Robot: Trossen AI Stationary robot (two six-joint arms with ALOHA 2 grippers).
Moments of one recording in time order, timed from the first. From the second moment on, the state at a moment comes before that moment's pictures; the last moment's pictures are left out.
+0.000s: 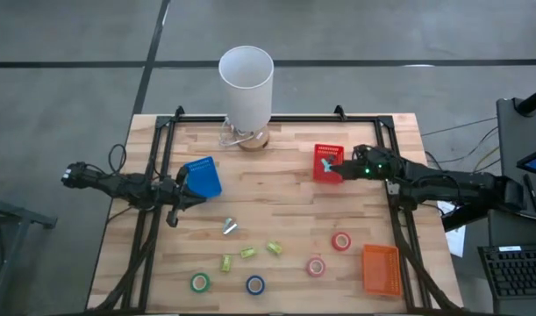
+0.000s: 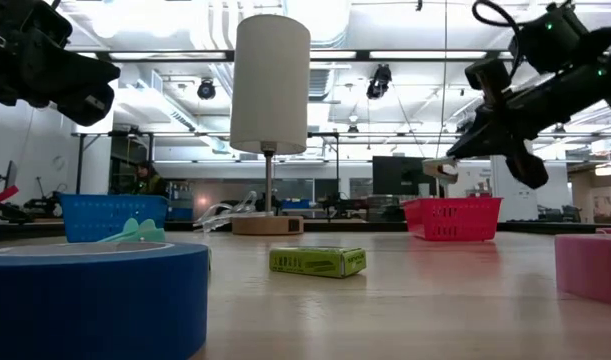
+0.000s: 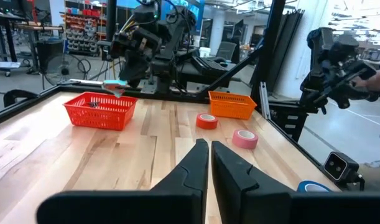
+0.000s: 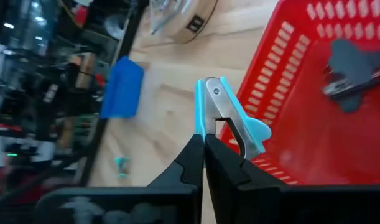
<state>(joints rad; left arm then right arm) -0.28 0.05 0.04 -0.05 -0.18 -0.13 -0.39 0.70 0.21 0.05 -0.08 1.10</state>
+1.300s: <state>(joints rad) -0.28 0.05 0.04 -0.05 -0.18 -0.13 -0.51 1.08 0.18 0.29 -0.26 1.17</state>
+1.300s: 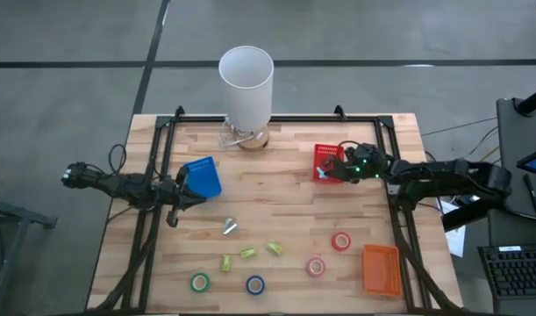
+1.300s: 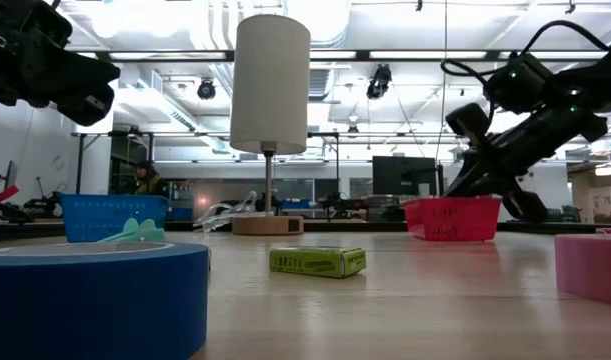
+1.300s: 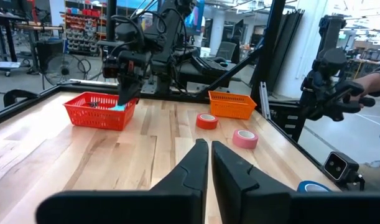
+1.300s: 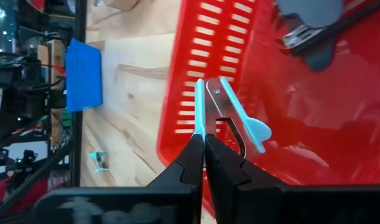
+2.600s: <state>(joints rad) -0.28 0.05 0.04 -0.05 -0.18 -0.13 -0.34 1.06 0.45 0.33 -0.27 0.77</state>
